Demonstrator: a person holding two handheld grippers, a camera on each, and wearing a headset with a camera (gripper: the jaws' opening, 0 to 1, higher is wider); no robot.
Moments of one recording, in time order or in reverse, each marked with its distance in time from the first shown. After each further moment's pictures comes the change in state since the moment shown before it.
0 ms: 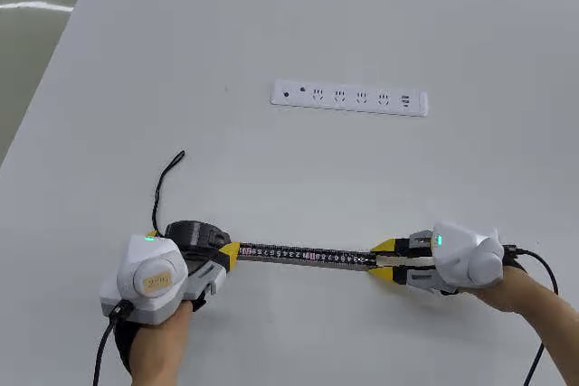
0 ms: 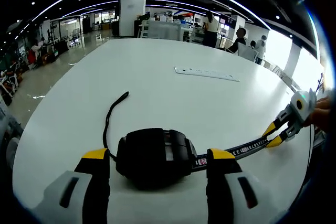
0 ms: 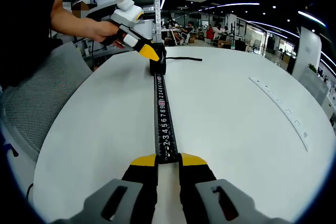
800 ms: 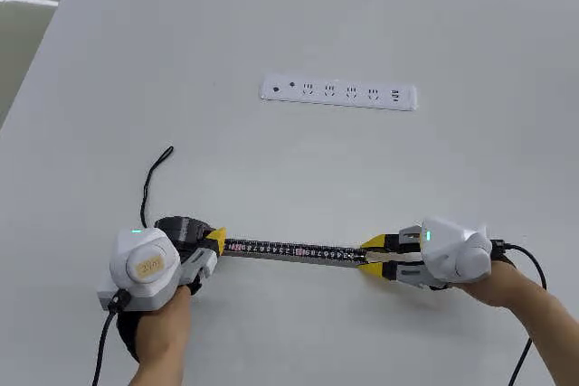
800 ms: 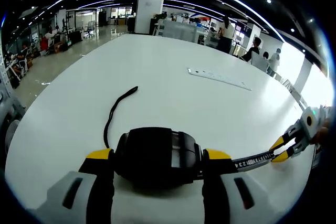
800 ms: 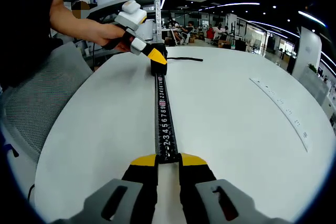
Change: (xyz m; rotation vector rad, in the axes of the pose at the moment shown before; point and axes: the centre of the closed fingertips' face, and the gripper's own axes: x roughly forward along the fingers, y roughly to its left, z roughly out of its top) left arm 0.011 0.004 -0.004 -0.108 -0.003 0.069; right arm -0.003 0.004 0.004 0.000 0.002 0.001
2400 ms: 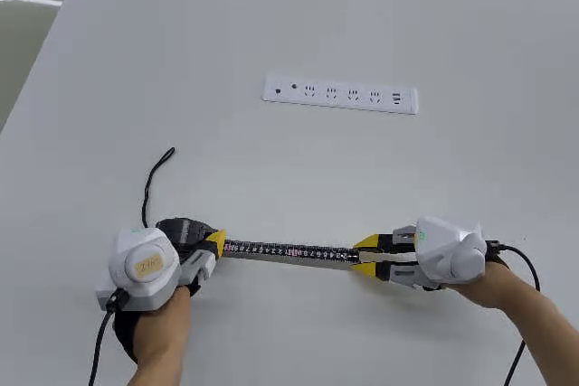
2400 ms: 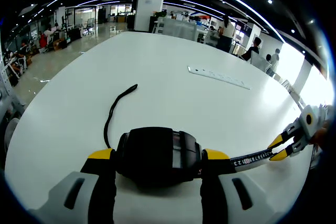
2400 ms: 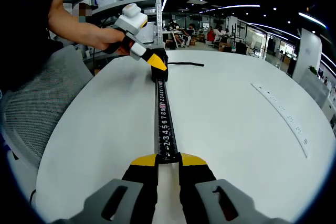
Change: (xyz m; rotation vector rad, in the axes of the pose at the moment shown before) left arm -0.002 0.001 -0.003 -0.010 0.023 -0.014; right arm 0.005 0.002 0.015 -0.005 -0.021 0.005
